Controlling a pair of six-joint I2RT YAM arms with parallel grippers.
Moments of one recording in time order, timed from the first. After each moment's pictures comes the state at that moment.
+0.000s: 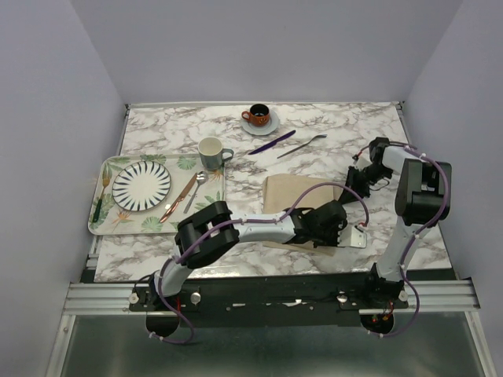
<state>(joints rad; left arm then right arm) -1.23 2.09 1.46 -0.14 0.15 0.51 -0.13 1.98 1.27 -0.87 -0.50 0.08</state>
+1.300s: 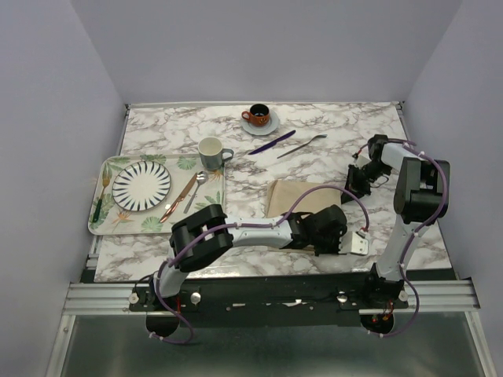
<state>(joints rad) -1.27 2.02 1.40 -0.10 0.25 0.43 -0.12 2.01 1.33 -0.91 -0.44 0.08</state>
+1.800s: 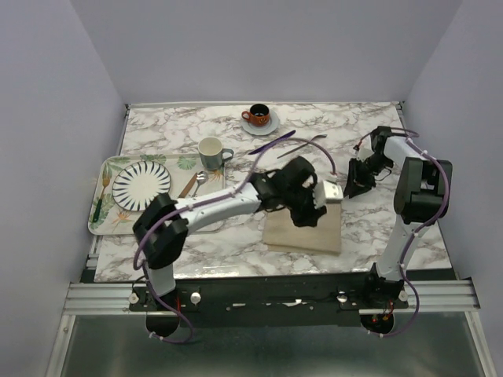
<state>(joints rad) -1.08 1.85 1.41 -0.36 0.45 0.30 -0.12 2.01 1.41 -0.97 -0.40 -0.02</state>
